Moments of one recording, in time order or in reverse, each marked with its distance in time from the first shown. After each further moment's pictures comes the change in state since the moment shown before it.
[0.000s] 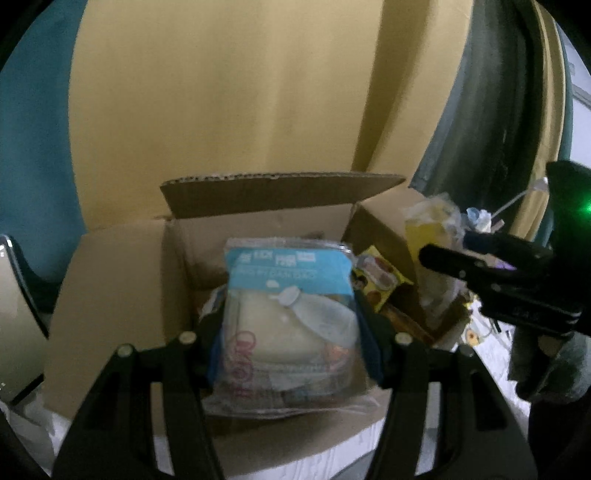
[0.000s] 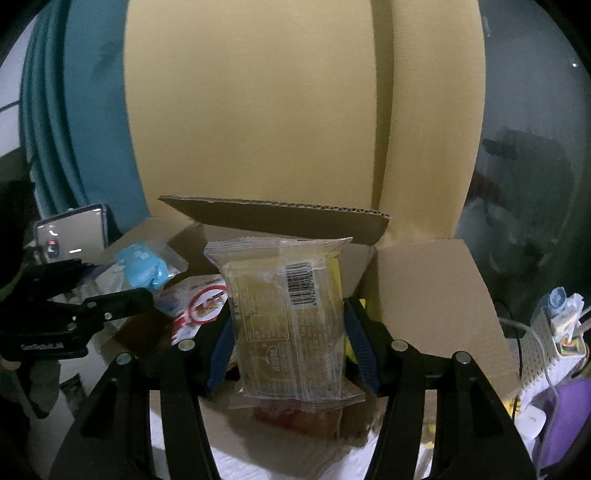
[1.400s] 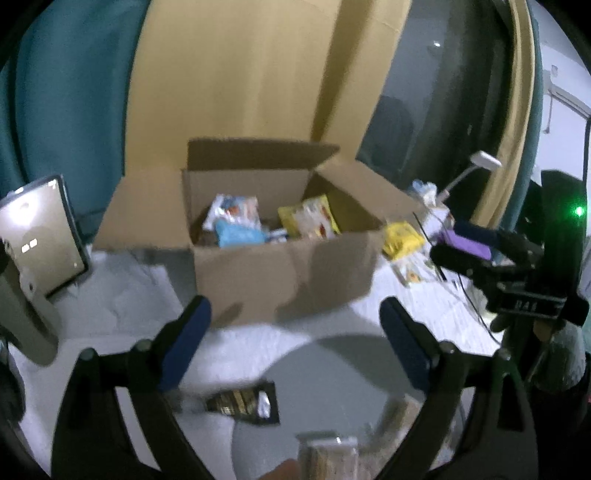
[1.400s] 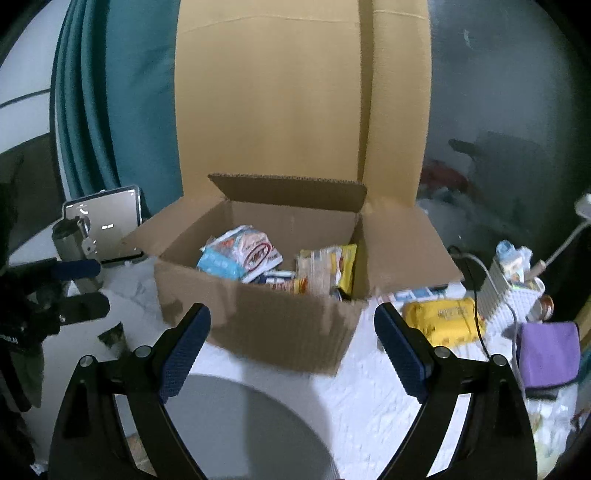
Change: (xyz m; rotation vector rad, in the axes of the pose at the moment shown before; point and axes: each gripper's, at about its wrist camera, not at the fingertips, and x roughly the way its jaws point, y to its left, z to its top) left arm -0.141 -0.039 -0.100 -0.003 0.017 -0.052; right arm -0.131 0.048 -0.072 0.010 -0.012 -0.057
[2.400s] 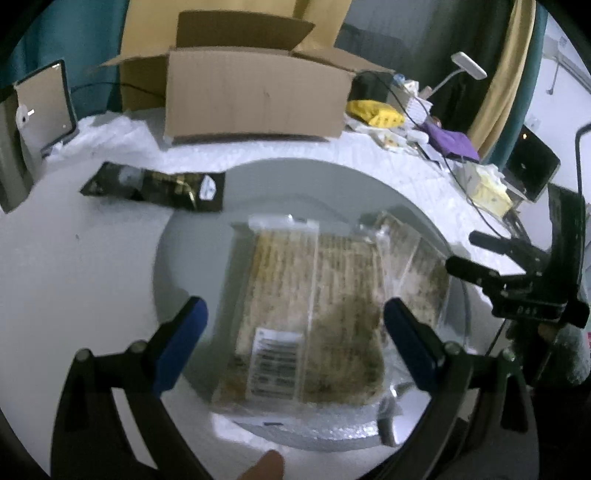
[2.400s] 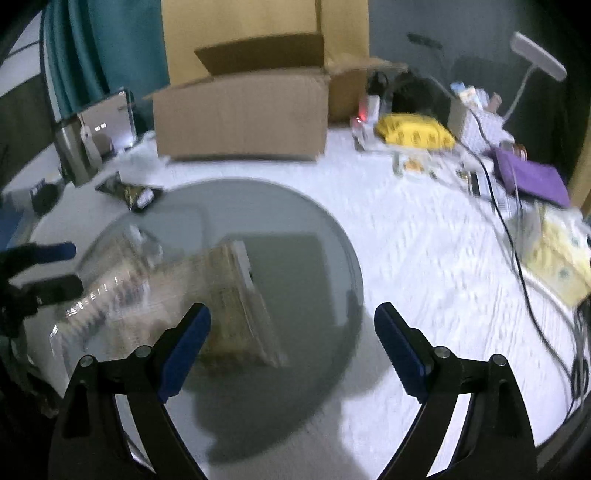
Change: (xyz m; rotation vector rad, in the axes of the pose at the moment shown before) left arm -0.007 -0.042 -0.166 -0.022 0.260 -0.022; right arm -0.062 0.010 -0.203 0.125 0.288 -0.064
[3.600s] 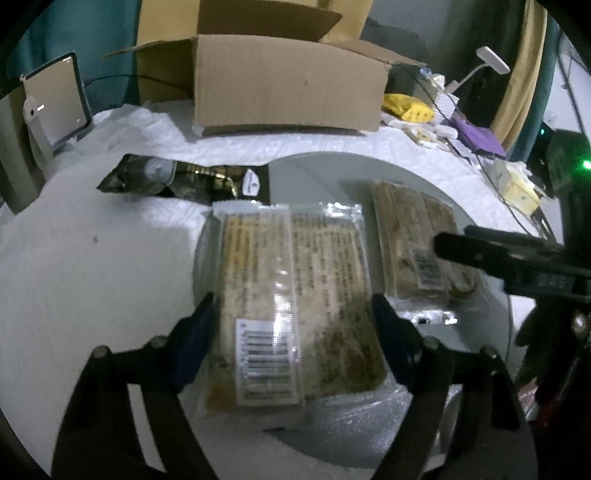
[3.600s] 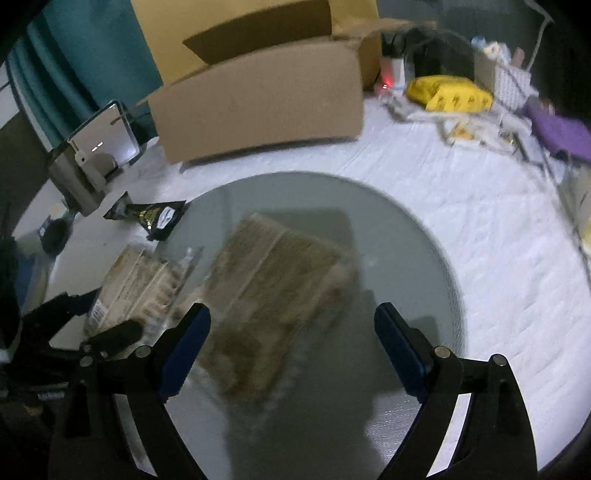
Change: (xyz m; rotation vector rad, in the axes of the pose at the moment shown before) left arm 0.016 0.034 0.003 -0.001 0.008 0.076; right arm 0.048 0.041 0.034 0.166 0.101 0.106
